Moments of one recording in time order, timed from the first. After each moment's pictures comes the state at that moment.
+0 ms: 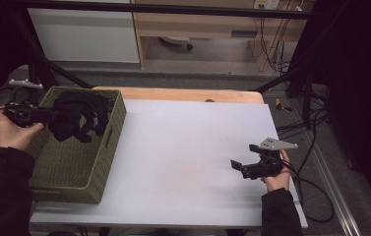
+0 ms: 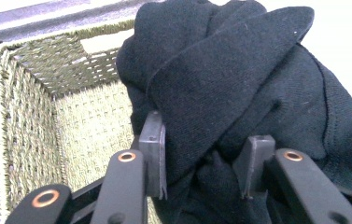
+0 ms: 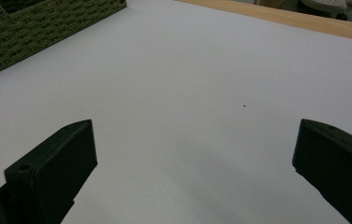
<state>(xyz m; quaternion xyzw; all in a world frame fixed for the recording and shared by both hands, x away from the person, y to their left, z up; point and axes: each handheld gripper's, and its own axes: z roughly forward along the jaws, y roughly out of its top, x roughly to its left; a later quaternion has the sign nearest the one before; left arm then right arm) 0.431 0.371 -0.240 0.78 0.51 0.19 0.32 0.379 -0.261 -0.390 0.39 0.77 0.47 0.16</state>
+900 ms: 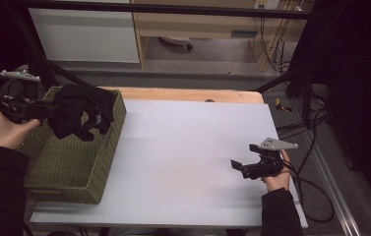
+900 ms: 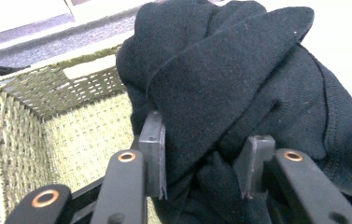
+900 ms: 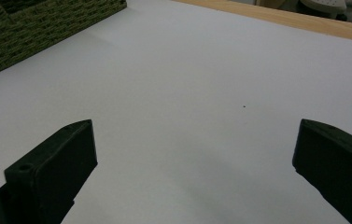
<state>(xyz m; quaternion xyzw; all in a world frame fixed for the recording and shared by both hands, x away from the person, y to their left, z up) 0.413 0.351 -0.203 0.80 0.47 0.18 0.34 0.379 -0.261 -0.389 0.39 0.77 0.48 0.16</state>
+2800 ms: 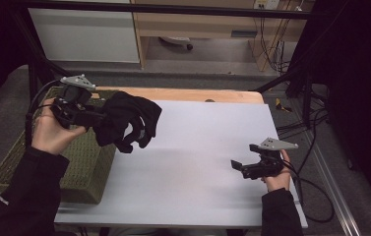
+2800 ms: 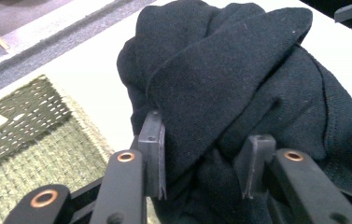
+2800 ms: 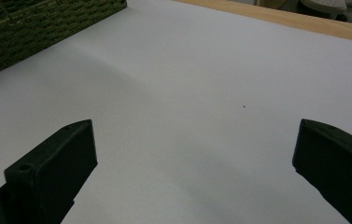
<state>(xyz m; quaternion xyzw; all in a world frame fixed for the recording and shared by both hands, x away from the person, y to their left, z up) 0.405 0.239 -0.200 0.85 0.36 0.14 0.35 0.379 -0.261 -0.389 0.39 0.77 0.47 0.16</state>
